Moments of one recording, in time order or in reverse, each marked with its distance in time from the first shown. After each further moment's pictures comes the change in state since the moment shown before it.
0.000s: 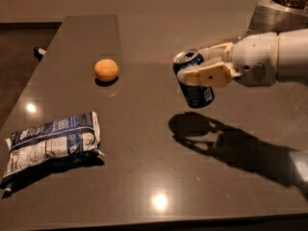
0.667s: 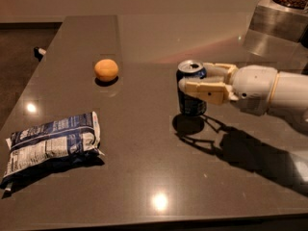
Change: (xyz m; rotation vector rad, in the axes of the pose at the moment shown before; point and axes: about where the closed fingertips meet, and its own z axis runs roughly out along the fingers) arm 0.028 -0.005 0.001 0.081 -0.236 0.084
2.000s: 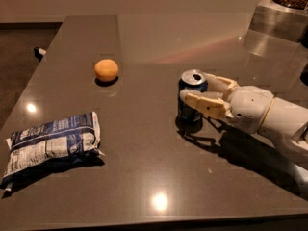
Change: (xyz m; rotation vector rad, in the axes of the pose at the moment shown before) arm 0.031 -0.010 -0.001 0.075 -0.153 -0.033
